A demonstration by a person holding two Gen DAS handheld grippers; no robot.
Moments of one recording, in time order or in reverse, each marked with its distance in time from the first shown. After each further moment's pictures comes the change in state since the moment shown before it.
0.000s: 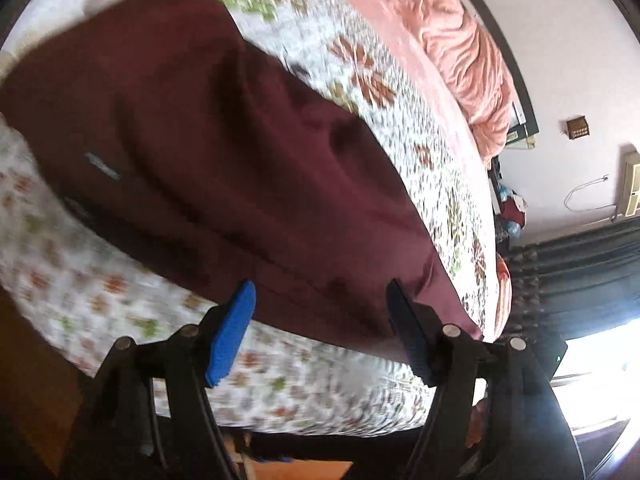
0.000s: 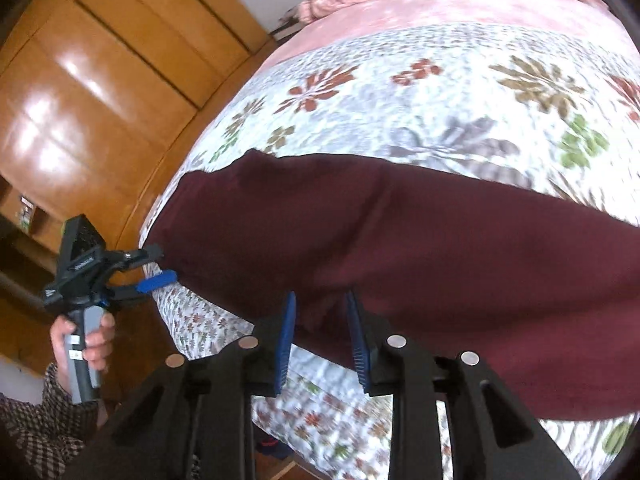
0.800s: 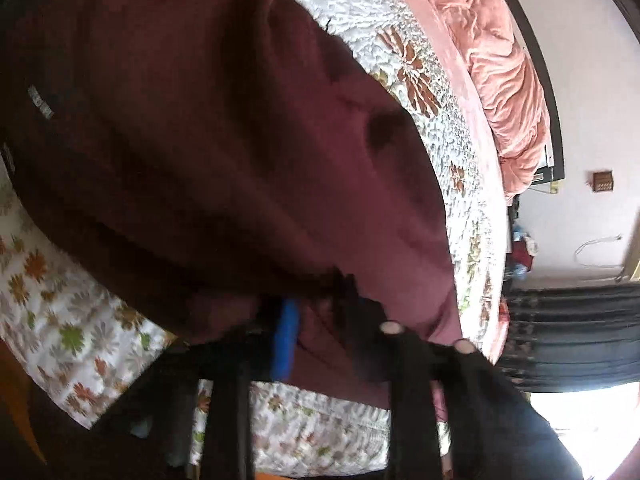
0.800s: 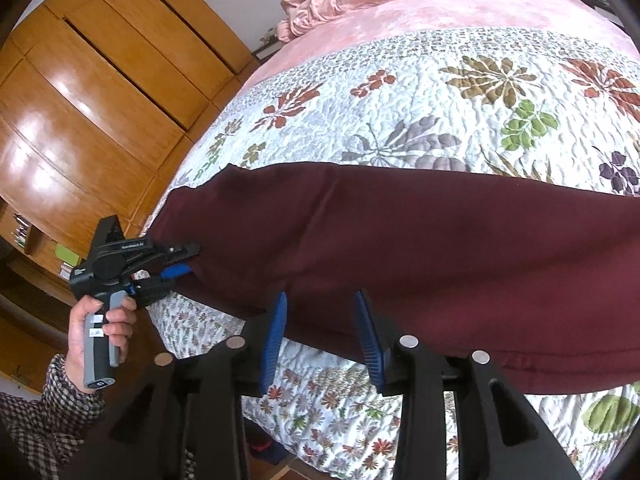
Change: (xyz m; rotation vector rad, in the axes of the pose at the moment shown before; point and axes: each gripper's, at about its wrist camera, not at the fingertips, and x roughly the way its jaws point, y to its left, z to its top) left arm 0.046 0.008 0.010 -0.174 -0.037 0.052; right arm -0.032 -0.032 -0.019 0.043 -0.062 -0.030
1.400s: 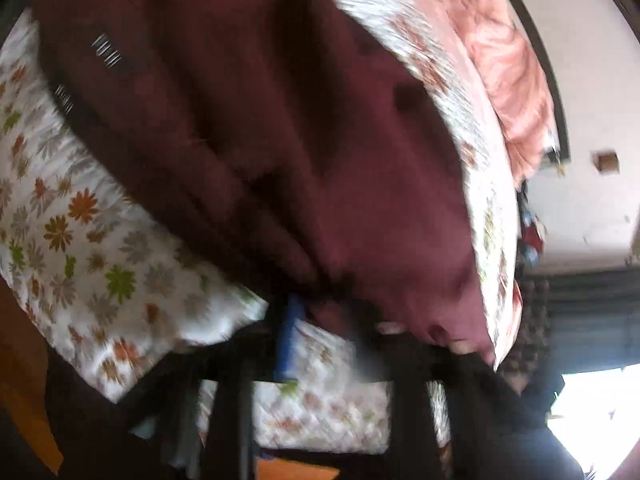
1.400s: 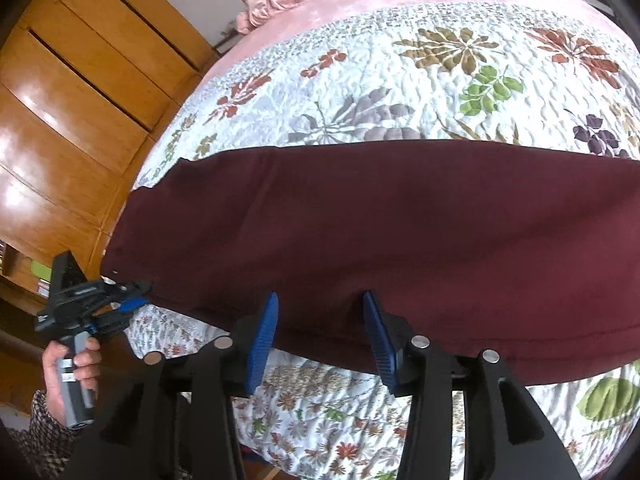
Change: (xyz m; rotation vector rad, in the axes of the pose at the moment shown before) left arm -0.019 0.002 -0.027 0.061 0.045 -0.012; right arm 0.015 -0.021 -0.005 0.073 0.033 -0.092
